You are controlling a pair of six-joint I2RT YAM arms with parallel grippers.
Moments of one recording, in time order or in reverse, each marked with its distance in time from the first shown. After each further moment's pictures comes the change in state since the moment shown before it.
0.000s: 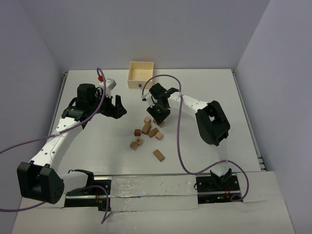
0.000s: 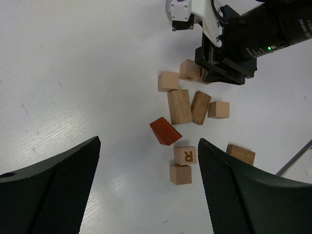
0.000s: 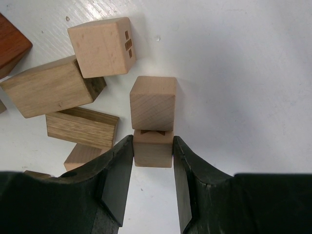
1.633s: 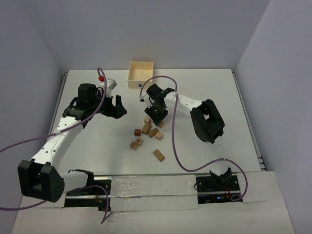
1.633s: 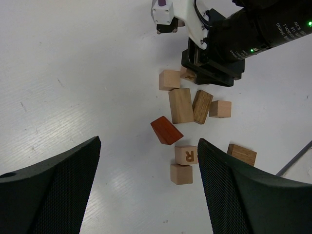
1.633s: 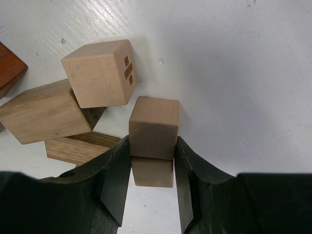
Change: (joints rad) left arm 0.000 0.014 0.001 0.000 -0.003 0.000; right arm 0.009 0.087 0.068 -0.015 -0.008 0.023
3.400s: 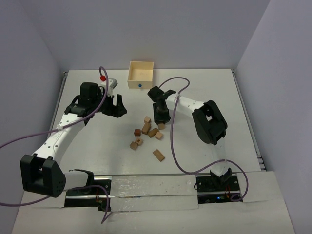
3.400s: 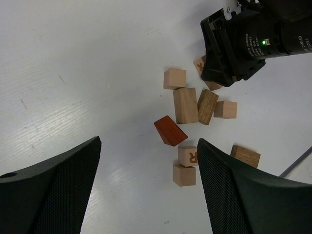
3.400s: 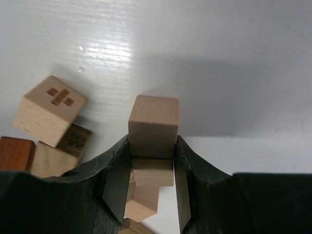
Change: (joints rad) left arm 0.000 0.049 0.019 -0.007 -0.016 -0.003; right arm 0.006 -0.052 -0.084 0.011 0.228 0.741
